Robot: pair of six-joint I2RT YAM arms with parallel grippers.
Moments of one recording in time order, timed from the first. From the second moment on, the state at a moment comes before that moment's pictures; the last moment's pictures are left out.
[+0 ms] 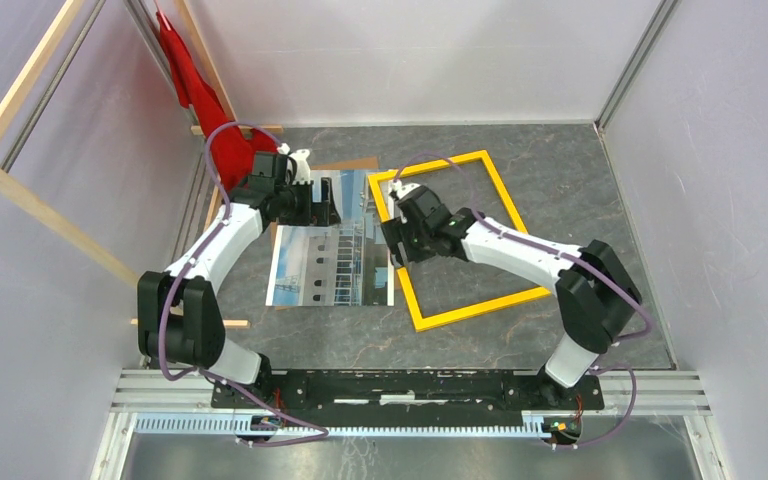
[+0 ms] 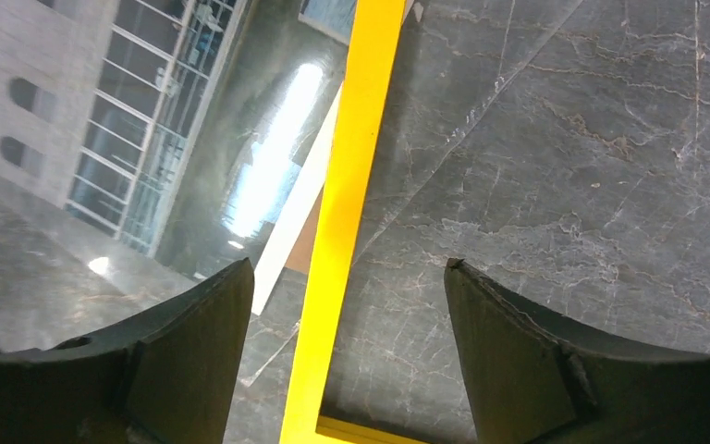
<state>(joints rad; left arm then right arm) -0.19 1.49 1.12 -0.50 0.31 -0.13 0.77 1.68 1.20 -0.45 0.06 0.35</state>
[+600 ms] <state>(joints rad) -0.19 1.46 1.06 -0.54 0.27 -0.06 0.85 1.81 1.20 -0.41 0.24 0.36</state>
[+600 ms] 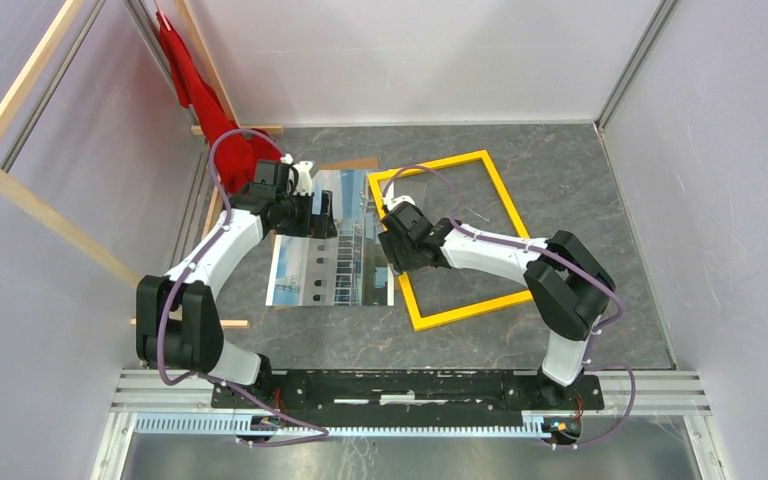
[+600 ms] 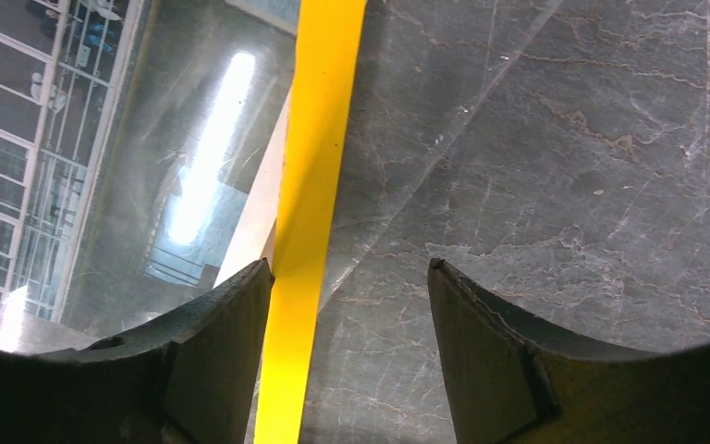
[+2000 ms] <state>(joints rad) -0.25 1.44 1.02 -0.57 0.26 0.01 0.86 1.82 1.40 -0.53 0.12 0.53</state>
